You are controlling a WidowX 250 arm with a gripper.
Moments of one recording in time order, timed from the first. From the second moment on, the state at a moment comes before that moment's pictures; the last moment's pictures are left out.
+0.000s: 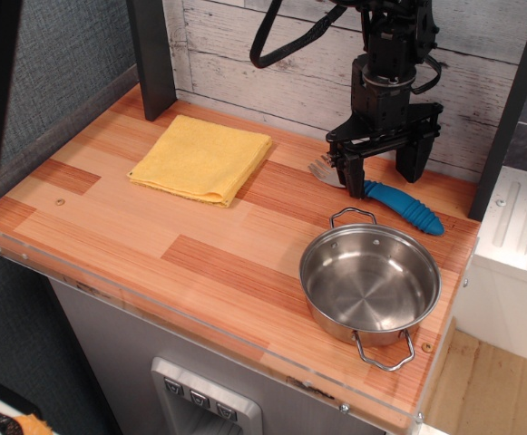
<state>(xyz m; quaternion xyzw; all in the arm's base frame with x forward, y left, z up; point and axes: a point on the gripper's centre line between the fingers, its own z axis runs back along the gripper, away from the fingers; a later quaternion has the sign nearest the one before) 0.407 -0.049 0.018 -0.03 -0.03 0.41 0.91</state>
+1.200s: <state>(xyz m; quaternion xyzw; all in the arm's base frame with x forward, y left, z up) 0.388 -0.047 0.041 -0.04 -0.06 0.44 0.89</state>
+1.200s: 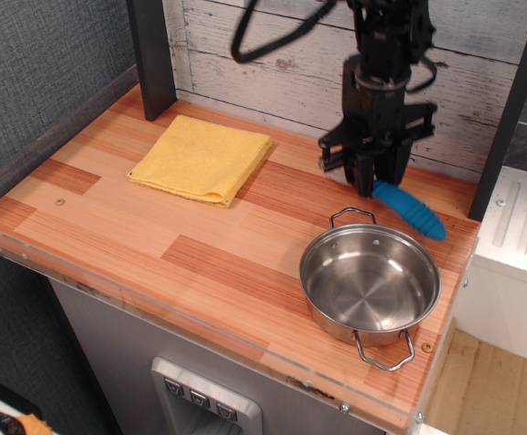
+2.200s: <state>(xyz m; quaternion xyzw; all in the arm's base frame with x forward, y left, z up) 0.297 0.051 0.084 -0.02 -0.07 0.56 0.83</state>
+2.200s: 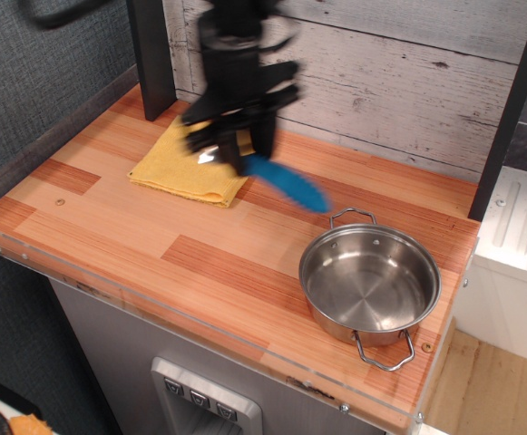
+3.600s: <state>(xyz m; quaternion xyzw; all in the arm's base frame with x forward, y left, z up) 0.254 0.170 0.029 0.07 -0.05 0.57 0.82</state>
